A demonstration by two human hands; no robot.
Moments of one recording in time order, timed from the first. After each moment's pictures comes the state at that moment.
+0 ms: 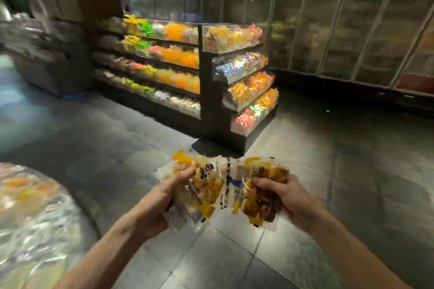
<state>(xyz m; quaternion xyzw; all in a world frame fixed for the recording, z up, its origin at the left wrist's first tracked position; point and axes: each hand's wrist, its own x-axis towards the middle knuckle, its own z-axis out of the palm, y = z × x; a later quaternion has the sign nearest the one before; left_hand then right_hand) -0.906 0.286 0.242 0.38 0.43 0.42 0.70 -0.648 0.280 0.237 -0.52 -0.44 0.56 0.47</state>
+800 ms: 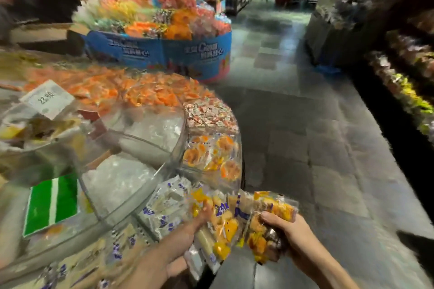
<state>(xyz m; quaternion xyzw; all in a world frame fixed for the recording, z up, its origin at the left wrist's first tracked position) -1.223 0.398 0.134 -0.08 0.59 0.66 0.46 -1.145 0.629 0.087 -0.26 -0.55 0.79 -0.04</state>
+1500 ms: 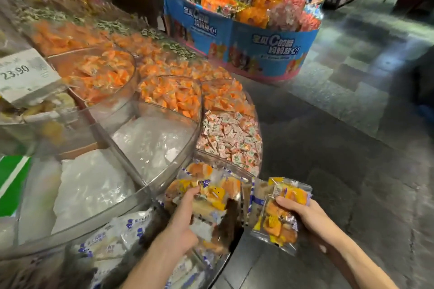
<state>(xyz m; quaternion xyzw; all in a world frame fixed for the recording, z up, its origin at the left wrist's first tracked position) -1.441 0.558 0.073 -0.38 0.38 0.81 0.23 -1.458 0.824 0.090 -0.20 -0.65 0.70 -0.22</state>
